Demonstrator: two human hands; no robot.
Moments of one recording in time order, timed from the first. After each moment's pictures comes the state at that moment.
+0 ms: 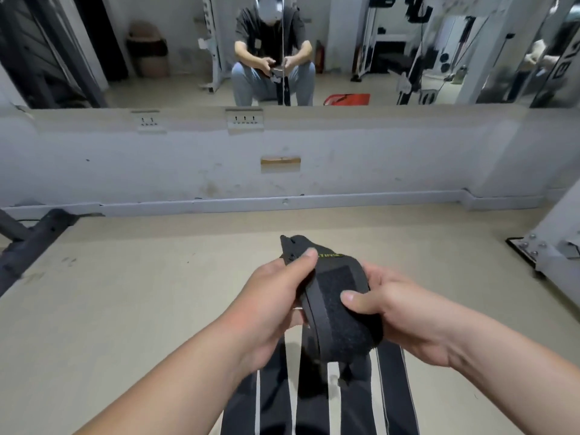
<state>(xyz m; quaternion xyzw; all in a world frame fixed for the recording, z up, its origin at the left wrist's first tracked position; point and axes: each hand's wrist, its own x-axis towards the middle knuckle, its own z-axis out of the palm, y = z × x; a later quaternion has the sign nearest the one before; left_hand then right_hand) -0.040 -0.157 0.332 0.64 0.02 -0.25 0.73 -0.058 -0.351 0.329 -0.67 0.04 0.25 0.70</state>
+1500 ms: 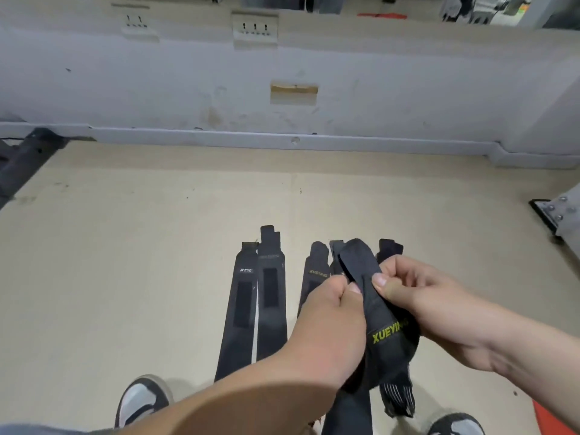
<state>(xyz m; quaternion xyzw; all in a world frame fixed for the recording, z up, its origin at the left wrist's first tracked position) -0.084 -0.205 0.238 0.71 0.09 -0.22 0.66 -0.070 -0.371 0.254 -0.74 0.15 0.24 0.61</state>
